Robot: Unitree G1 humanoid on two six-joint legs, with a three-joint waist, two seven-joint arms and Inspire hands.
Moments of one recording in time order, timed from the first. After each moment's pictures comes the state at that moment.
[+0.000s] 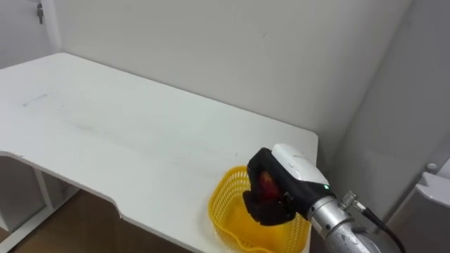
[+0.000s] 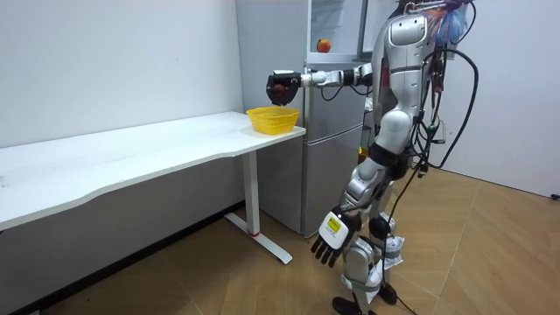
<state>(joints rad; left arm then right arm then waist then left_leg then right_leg) 0.08 0.31 -0.10 1.04 0.40 0.03 -0.03 -0.48 -0.45 0.41 0.26 -0.44 -0.08 -0.05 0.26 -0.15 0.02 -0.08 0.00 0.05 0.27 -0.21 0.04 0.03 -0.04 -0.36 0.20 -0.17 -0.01</state>
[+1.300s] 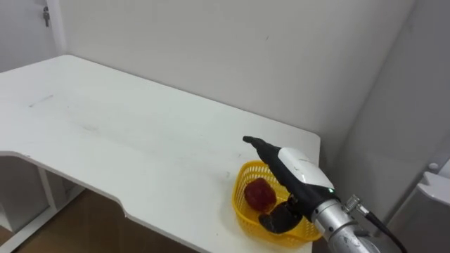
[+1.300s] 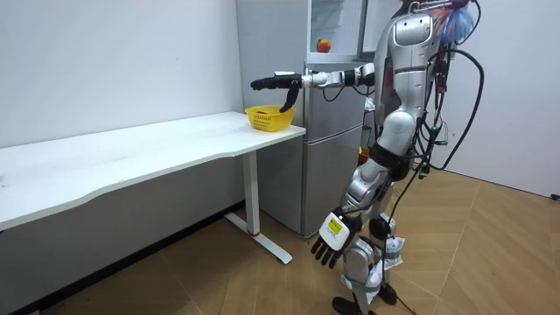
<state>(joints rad) 0.08 0.31 -0.10 1.04 0.39 0.03 -0.03 -0.48 -0.45 0.41 0.31 -0.45 -0.08 -0.09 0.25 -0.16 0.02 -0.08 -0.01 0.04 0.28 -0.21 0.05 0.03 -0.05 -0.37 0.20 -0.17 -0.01</state>
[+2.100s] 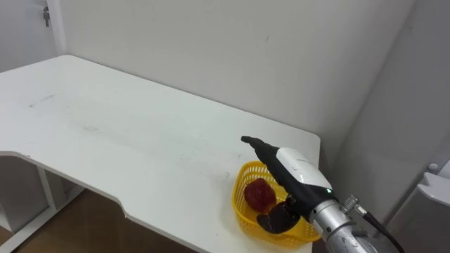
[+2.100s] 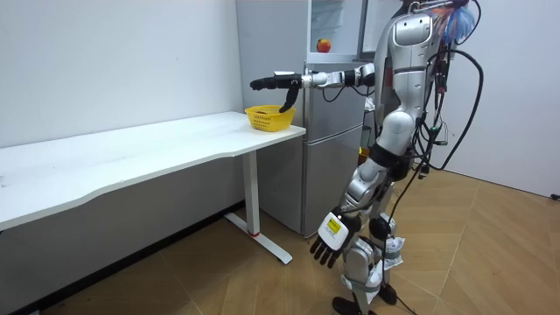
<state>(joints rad) 0.07 0.31 -0.10 1.04 0.39 0.03 -0.03 -0.48 -0.43 0.41 0.30 -0.47 -0.08 -0.09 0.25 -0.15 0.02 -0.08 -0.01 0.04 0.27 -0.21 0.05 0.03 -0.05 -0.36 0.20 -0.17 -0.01</state>
